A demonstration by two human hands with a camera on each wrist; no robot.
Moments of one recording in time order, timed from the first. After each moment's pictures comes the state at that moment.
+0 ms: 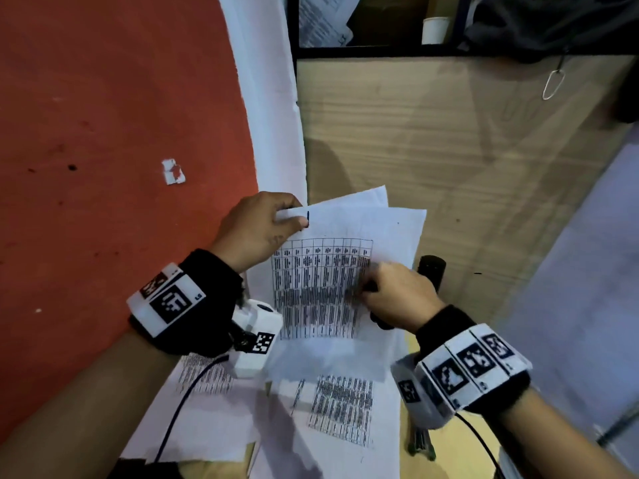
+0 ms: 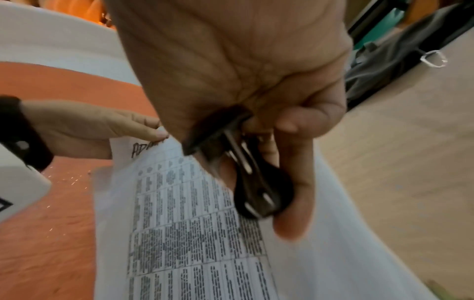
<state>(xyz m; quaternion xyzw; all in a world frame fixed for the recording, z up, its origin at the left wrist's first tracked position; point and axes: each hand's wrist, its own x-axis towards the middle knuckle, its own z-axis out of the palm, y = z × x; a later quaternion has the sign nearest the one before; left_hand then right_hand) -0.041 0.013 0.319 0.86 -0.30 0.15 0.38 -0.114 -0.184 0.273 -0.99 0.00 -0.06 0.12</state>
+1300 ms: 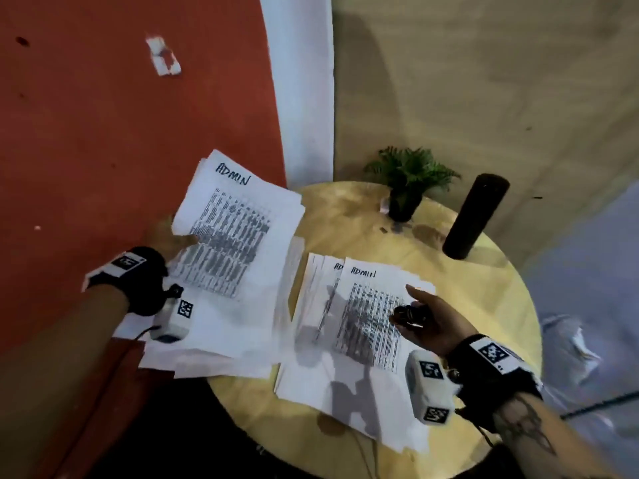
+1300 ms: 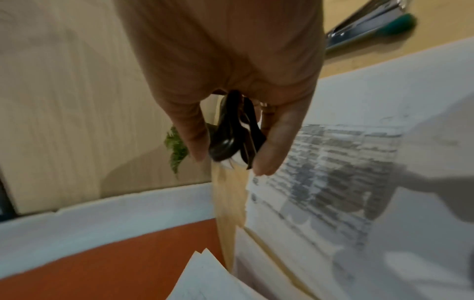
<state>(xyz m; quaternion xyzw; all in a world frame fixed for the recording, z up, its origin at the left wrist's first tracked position) 0.095 0.191 0.086 0.89 0.06 0.03 0.45 -0.086 -0.220 0.063 -0.47 0.37 0.12 0.79</state>
